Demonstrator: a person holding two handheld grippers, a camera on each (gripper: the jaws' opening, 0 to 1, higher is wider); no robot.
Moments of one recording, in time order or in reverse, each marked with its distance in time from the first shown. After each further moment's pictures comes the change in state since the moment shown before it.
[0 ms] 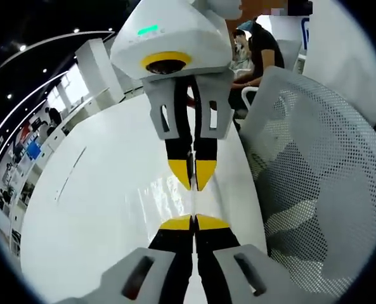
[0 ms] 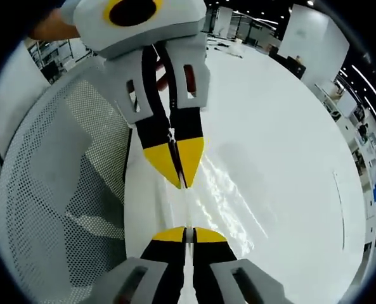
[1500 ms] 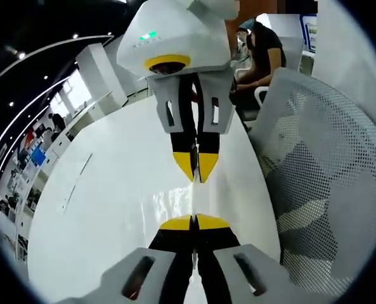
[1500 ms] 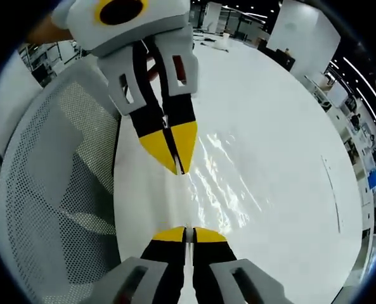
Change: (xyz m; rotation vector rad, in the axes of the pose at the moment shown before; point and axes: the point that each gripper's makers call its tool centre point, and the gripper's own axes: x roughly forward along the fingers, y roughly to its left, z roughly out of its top) left arm 0.001 0.014 0.014 0.026 -0.015 0.005; right arm -0.016 -0.020 -0.024 0.093 0.018 -0.050
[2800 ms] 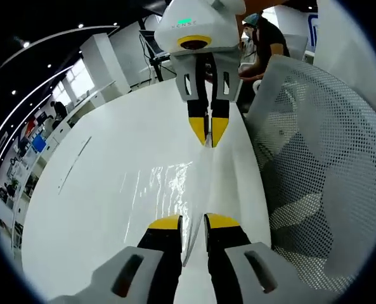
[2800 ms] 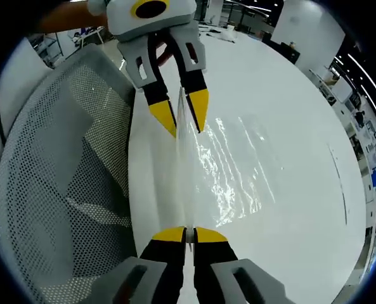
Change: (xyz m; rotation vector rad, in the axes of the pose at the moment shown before) left arm -0.005 -0.024 -0.038 -0.063 0.057 -0.003; right arm 0.004 0.034 -0.020 0.007 0.036 0.053
